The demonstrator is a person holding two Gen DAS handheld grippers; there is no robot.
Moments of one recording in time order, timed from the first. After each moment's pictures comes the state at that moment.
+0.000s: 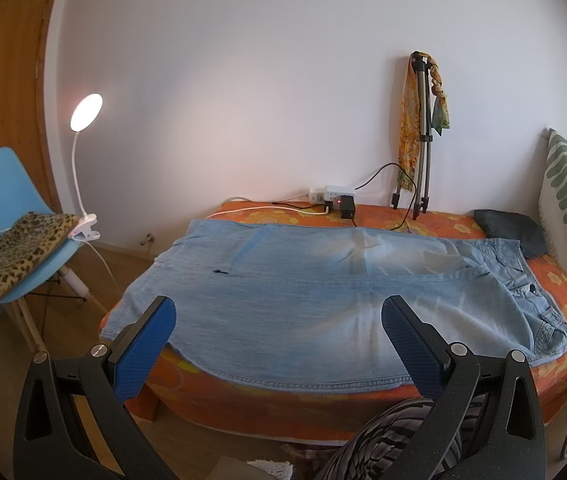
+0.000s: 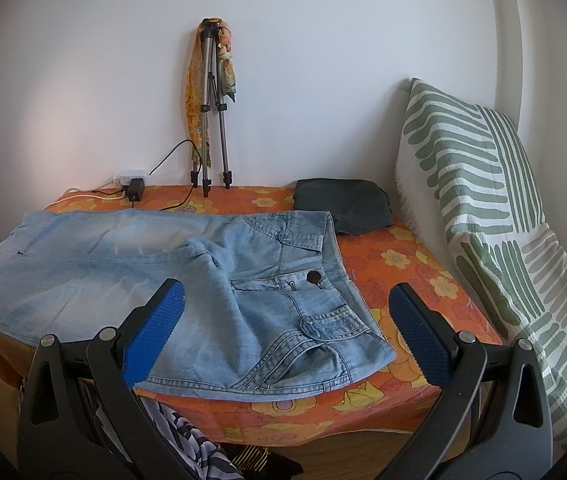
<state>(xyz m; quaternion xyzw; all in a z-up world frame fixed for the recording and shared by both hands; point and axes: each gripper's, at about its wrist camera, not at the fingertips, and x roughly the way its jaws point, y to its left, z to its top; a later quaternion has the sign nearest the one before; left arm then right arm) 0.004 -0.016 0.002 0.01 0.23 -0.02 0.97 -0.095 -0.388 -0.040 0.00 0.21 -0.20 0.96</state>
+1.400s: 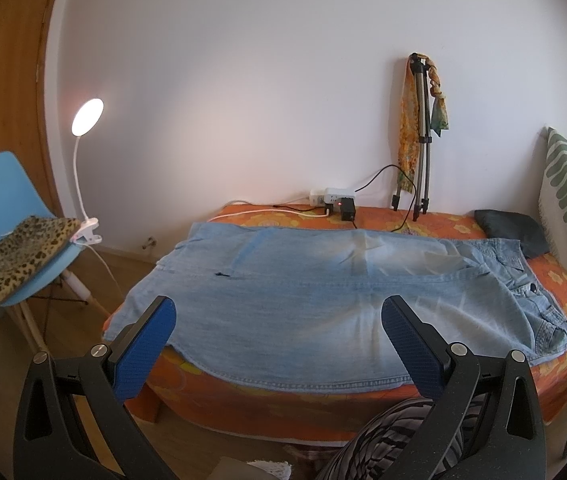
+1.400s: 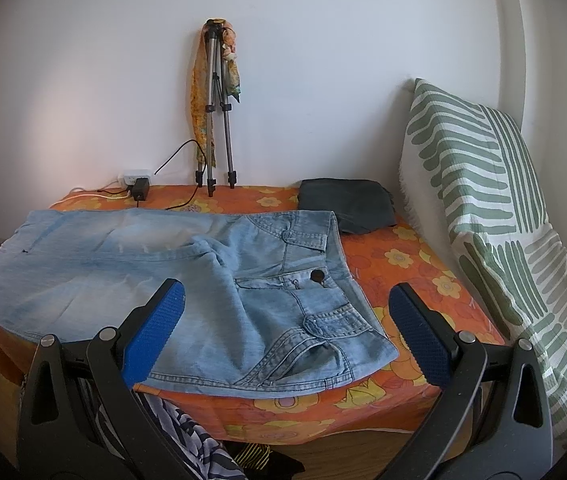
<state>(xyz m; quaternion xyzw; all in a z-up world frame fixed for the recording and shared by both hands) 0.002 -0.013 0.001 0.02 0.22 -0.02 0.97 -0.096 -0.386 -0.041 0.00 0.21 -0.20 0.96</state>
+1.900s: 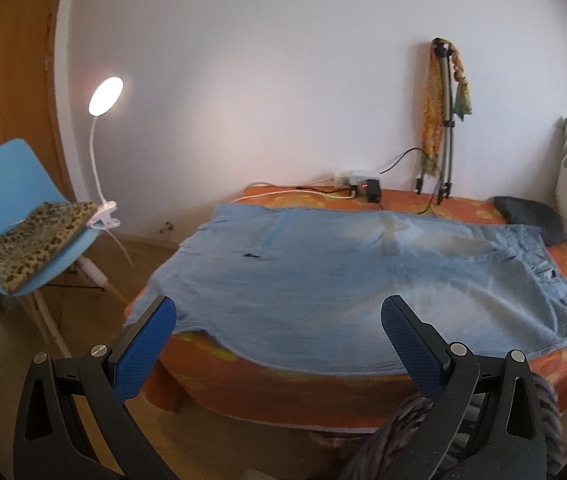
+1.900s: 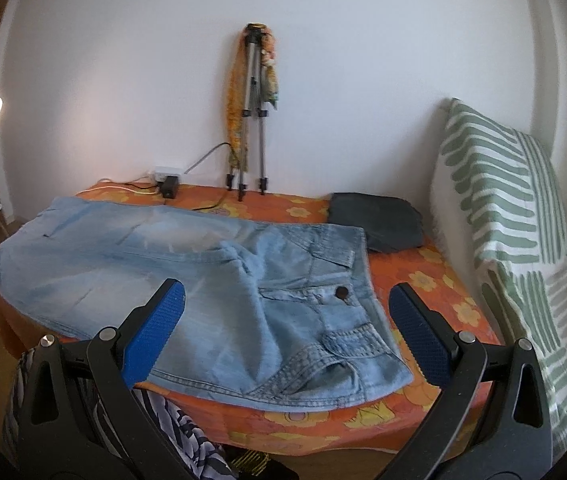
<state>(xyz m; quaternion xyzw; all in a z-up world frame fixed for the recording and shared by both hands) 0.008 0.025 -0.014 0.03 0.25 0.01 0.97 -0.085 -0.378 -0.034 -0.04 0.21 -0.13 0.97</state>
